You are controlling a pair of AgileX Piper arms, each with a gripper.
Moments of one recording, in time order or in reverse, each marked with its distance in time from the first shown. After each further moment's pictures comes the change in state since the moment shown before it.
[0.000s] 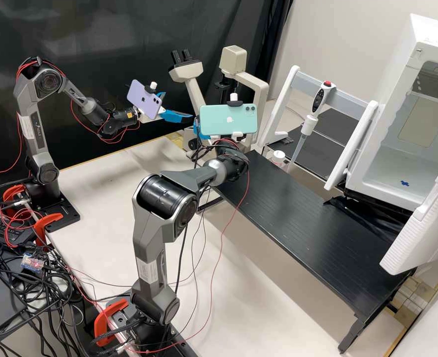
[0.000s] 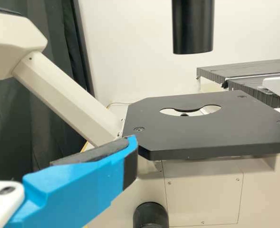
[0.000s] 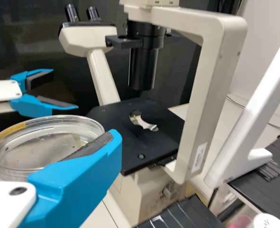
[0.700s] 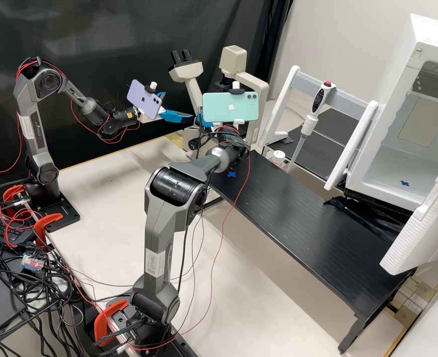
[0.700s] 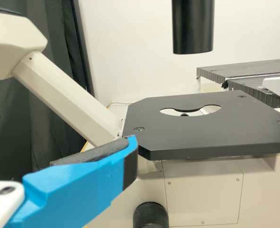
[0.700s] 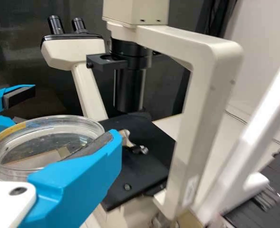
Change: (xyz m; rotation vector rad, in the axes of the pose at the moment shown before) left arm 0.000 0.000 0.000 0.000 0.000 0.000; right arm 0.053 0.013 -0.010 -0.023 -0.002 0.017
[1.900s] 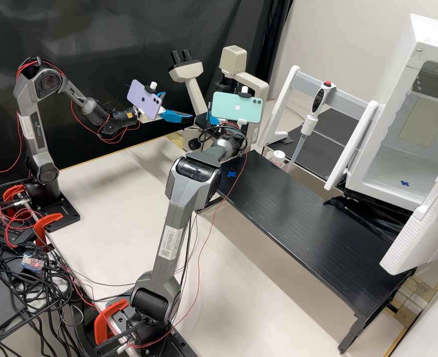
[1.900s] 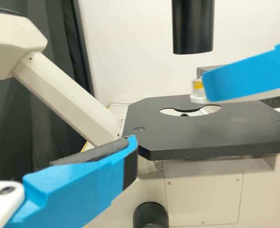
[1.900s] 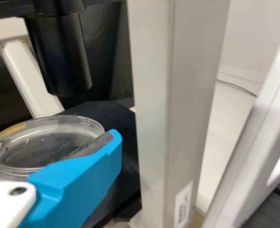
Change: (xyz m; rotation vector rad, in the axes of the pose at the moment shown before) left arm 0.000 0.000 0.000 0.000 0.000 0.000; right arm 0.098 -0.009 0.046 0.153 -0.120 0.028
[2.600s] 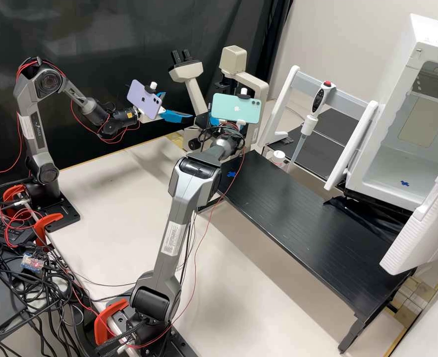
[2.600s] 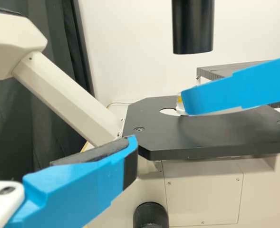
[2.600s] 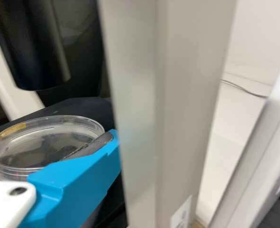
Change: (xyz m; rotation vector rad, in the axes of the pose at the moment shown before) left arm 0.000 0.000 0.000 0.000 0.000 0.000; right arm 0.031 -0.006 0.012 -0.007 -0.048 0.032
